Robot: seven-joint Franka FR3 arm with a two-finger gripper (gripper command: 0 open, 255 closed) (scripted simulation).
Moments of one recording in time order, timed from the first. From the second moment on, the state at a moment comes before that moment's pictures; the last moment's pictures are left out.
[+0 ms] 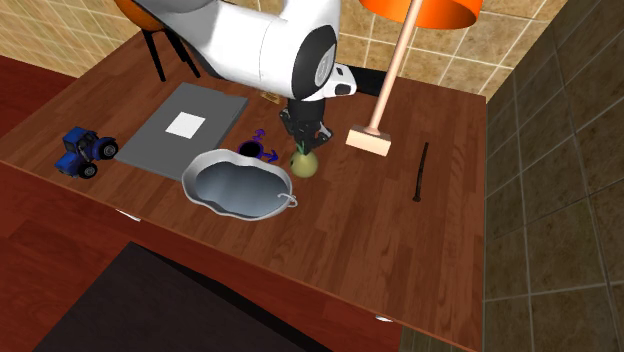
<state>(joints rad) 0.01 0.64 0.08 -1.87 -0.03 2.42 0.25</state>
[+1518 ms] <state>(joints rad) 0.00 0.42 0.09 -1.88 -0.01 2.20 0.24</state>
